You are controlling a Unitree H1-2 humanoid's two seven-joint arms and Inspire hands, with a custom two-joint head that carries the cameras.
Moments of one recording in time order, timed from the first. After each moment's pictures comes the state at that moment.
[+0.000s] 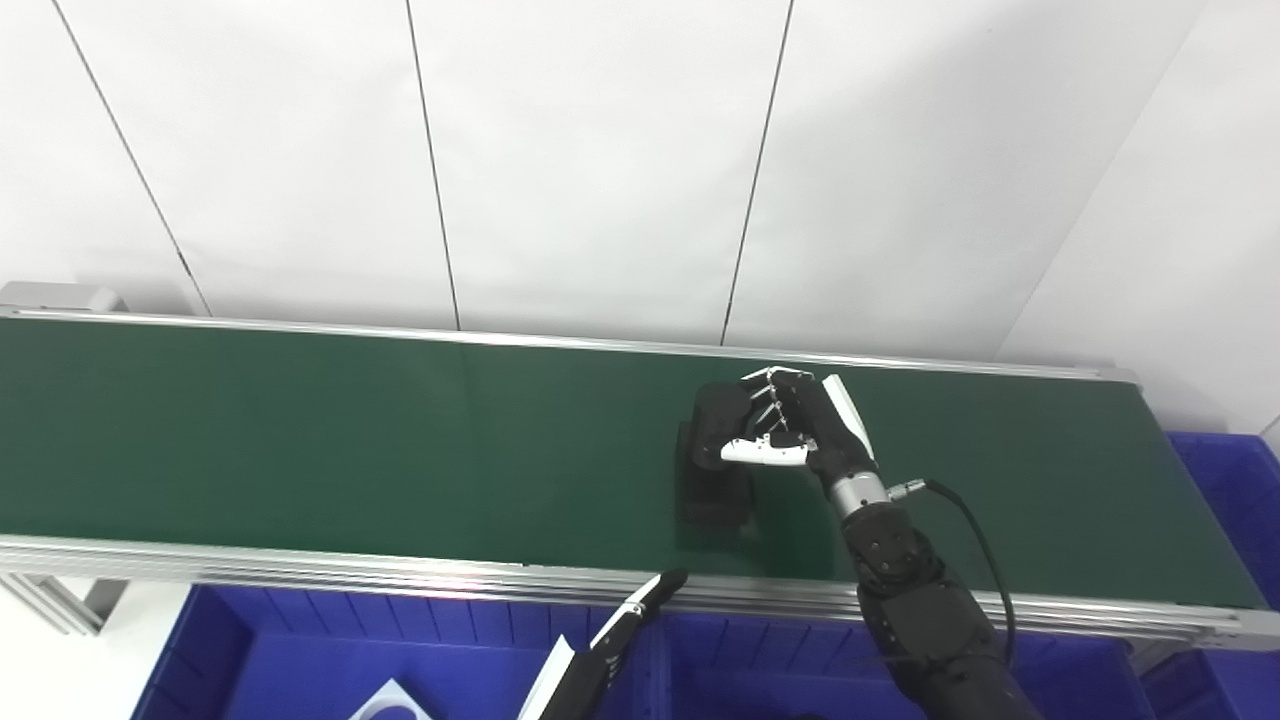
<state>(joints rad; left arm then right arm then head) 0.14 0.10 -0.61 0.14 0.11 -0.43 0.17 -0.60 -0.14 0.11 0.87 -0.23 -0.29 -0.04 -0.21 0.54</state>
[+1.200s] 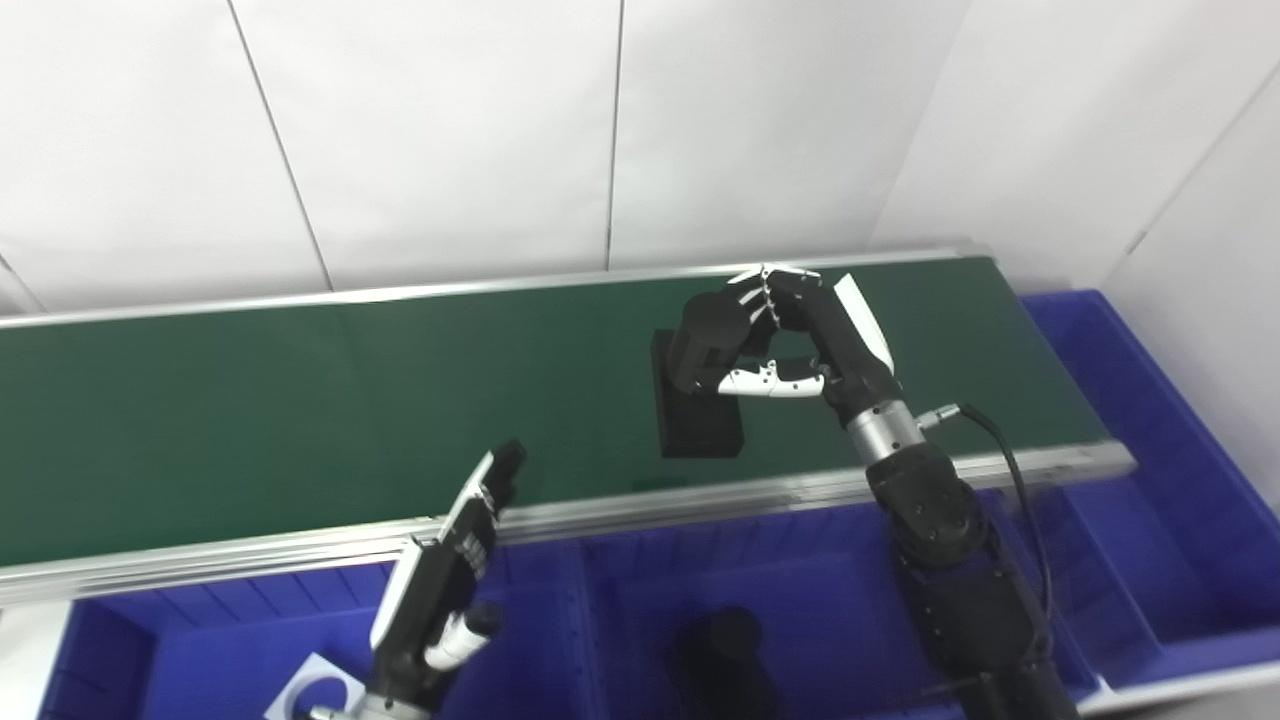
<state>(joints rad) 0.12 0.04 -0.34 0.07 -0.06 -0.43 -0.16 -0.18 -0.28 -0.01 0.01 -0.17 -0.10 0.08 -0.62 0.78</state>
